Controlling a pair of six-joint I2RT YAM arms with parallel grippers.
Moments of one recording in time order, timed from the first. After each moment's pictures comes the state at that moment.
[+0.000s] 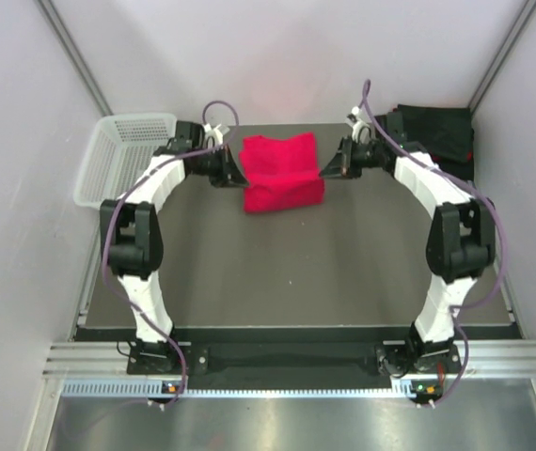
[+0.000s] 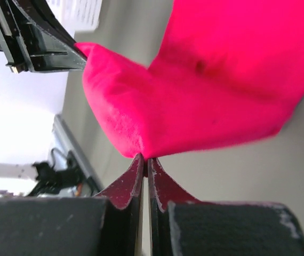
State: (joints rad) left arm -0.14 1.92 1.56 -0.55 0.79 -0.32; right arm 0.19 1.85 1.51 -0.42 -0.83 0.38
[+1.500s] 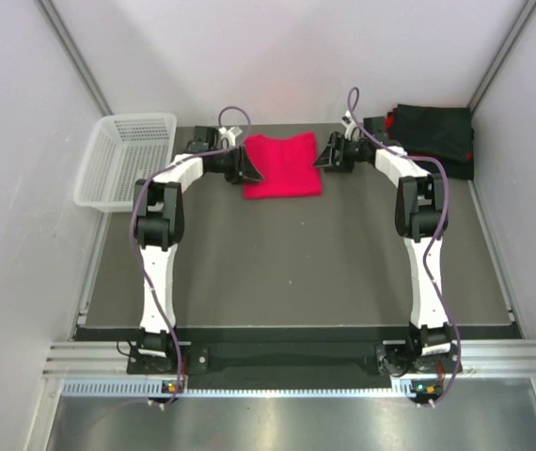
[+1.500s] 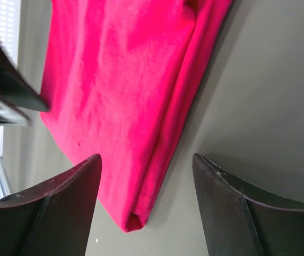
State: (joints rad) left arm -0.14 2.39 1.90 -0.36 0.90 -0.33; right arm 0.13 2.51 2.07 -0.32 -0.80 0.32
